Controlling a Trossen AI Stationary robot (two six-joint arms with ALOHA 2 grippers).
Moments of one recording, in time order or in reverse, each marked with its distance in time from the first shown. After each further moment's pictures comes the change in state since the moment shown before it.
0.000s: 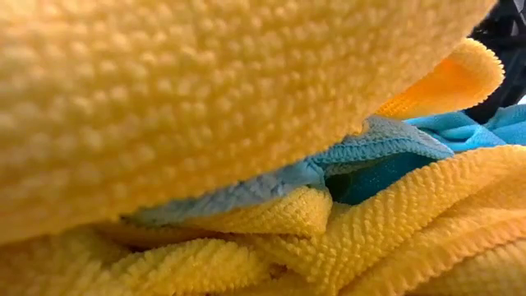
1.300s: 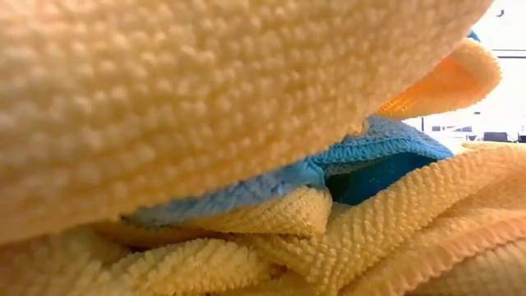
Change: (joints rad) left arm 0.000 0.000 0.000 0.000 0.000 0.000; right arm -0.040 -0.260 0.477 -0.661 0.645 -0.037
